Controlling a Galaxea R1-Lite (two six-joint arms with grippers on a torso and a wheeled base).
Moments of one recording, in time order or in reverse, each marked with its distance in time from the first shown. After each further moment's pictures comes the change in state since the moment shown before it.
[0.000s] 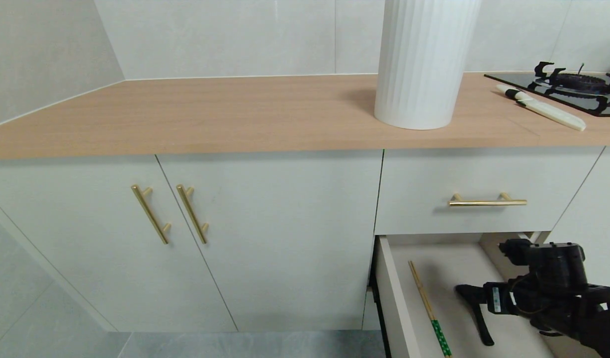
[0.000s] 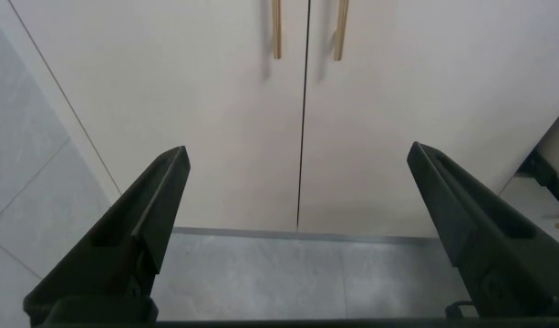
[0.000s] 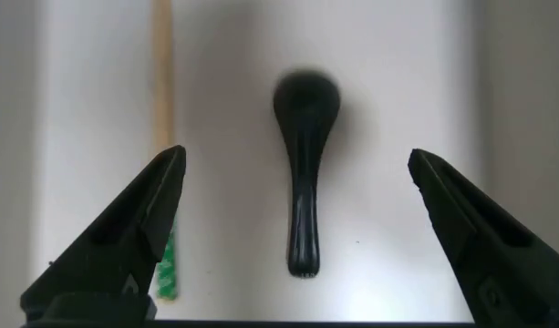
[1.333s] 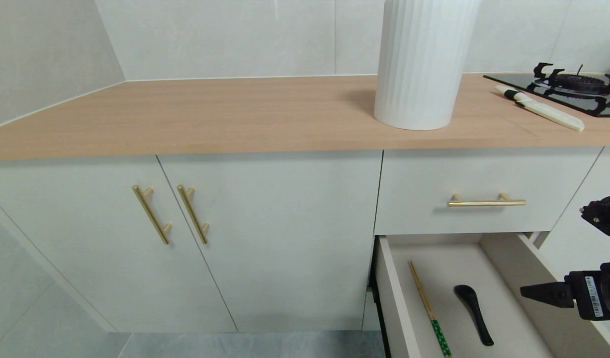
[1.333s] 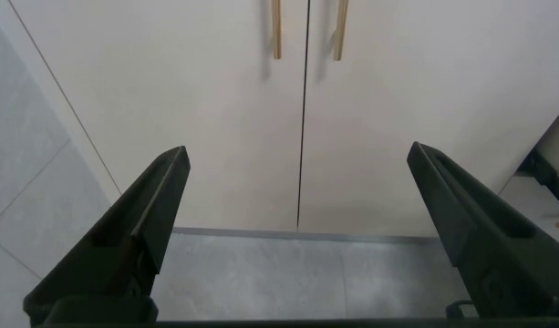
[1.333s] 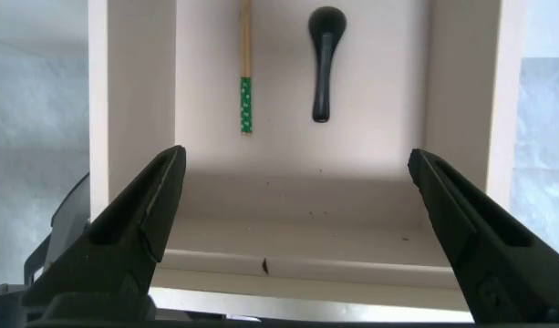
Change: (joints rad) left arm 0.000 0.000 0.002 0.000 -0.001 0.003; right arm 0.098 -0.698 -0.420 1.276 0.025 0.084
